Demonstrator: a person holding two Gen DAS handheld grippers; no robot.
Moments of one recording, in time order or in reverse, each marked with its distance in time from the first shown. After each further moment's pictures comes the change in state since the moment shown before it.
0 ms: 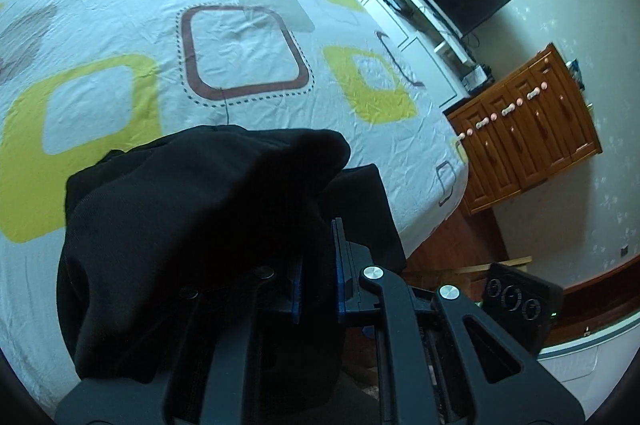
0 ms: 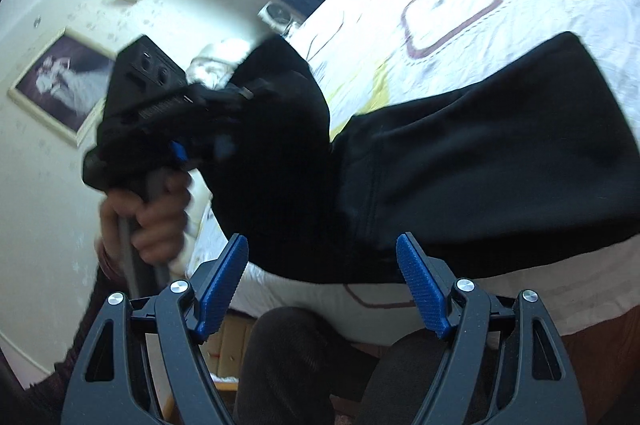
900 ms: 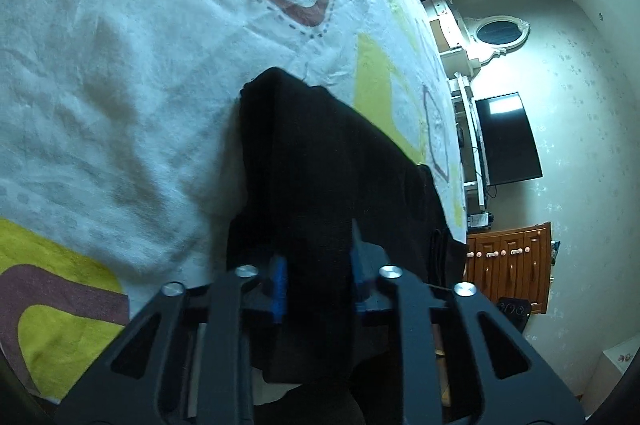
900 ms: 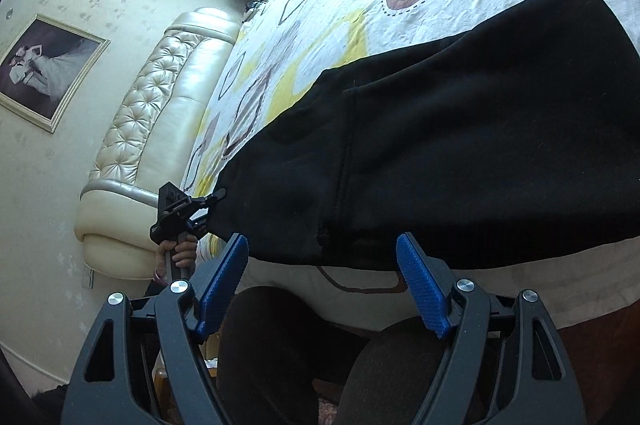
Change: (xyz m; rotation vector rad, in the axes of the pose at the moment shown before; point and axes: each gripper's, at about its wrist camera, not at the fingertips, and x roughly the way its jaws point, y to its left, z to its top) left arm -0.150 0.363 -0.147 -0.601 -0.252 -0.155; right arm 0.051 -0.005 0.000 -0.008 0.163 -0.078
